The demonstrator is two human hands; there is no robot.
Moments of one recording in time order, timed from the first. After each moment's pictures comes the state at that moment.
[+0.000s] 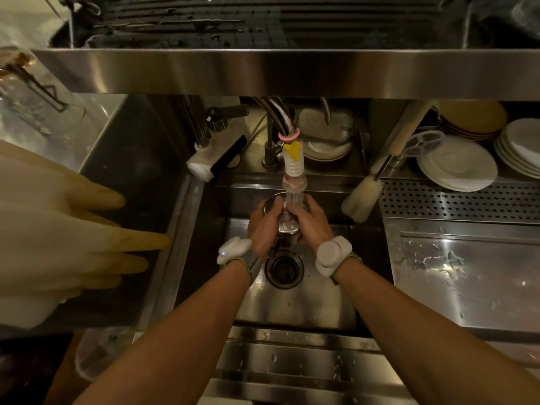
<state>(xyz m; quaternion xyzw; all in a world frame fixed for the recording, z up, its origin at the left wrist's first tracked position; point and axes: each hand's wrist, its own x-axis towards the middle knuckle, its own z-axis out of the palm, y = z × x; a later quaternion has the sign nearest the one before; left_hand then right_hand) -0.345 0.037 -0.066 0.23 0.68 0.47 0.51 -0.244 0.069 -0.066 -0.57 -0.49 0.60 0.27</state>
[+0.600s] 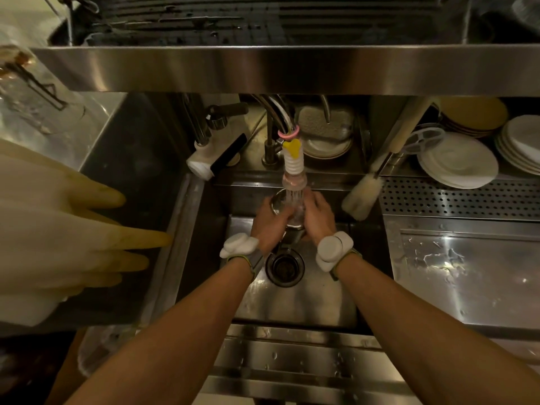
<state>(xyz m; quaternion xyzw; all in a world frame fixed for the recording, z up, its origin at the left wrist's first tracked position) -0.339 0.040 -0.060 0.33 0.72 0.39 0.48 -0.244 0.070 -0.061 -0.64 -0.46 0.55 0.28</state>
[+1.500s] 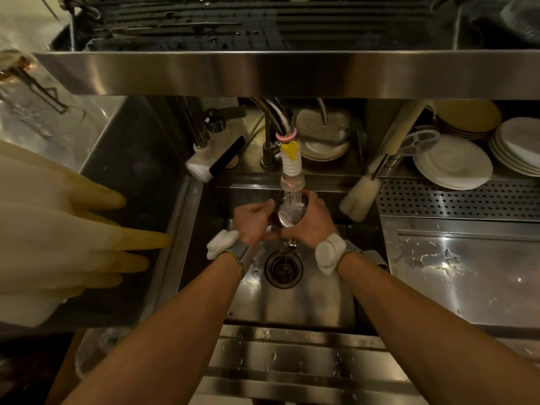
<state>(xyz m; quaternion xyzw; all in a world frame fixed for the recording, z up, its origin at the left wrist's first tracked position) -0.359 0.043 -0.062 0.19 0.71 0.44 0.51 -0.232 0.075 -0.071 -0.60 -0.64 0.45 0.17</state>
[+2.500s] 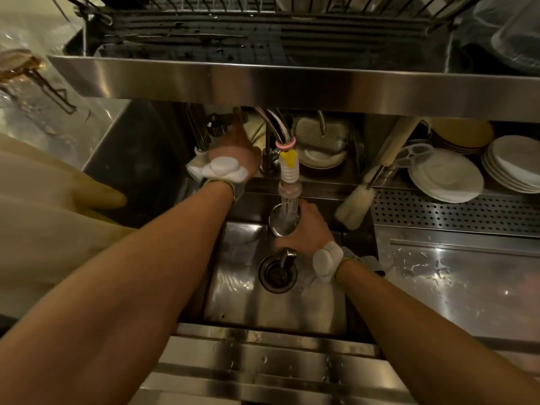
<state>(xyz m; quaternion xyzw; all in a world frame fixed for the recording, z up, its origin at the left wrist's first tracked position) -0.407 0.119 0.024 0.54 0.82 0.17 0.10 -0.226 0.069 -0.055 -0.57 -0.71 0.40 0.12</state>
